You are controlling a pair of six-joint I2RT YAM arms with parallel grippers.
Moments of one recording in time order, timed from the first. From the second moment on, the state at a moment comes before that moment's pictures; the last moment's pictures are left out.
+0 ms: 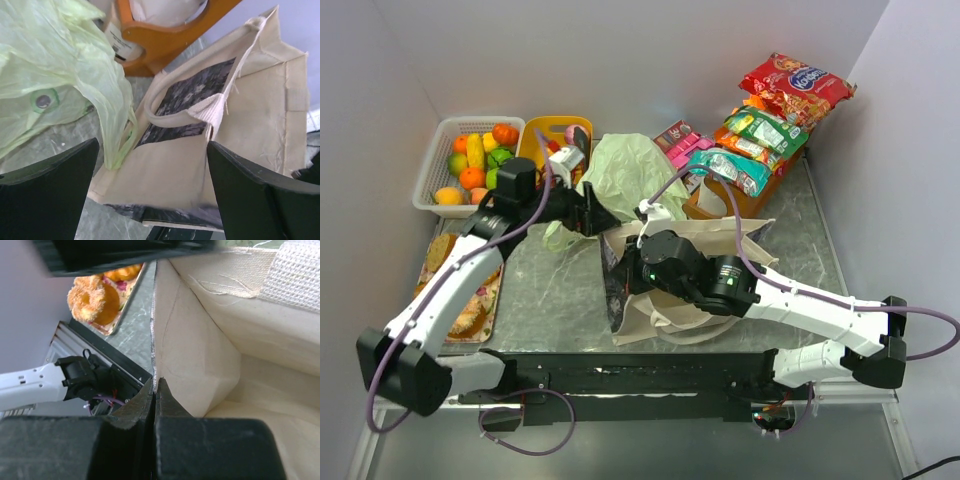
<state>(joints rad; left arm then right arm) -0.36 1.20 1.15 -0.31 0.70 -0.33 1.20 1.25 1.27 -0.53 0.31 0.75</state>
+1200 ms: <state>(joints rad) -0.50 1.13 1.20 -0.50 0.39 -0.04 1.03 1.17 1.78 -0.77 0.42 0.25</state>
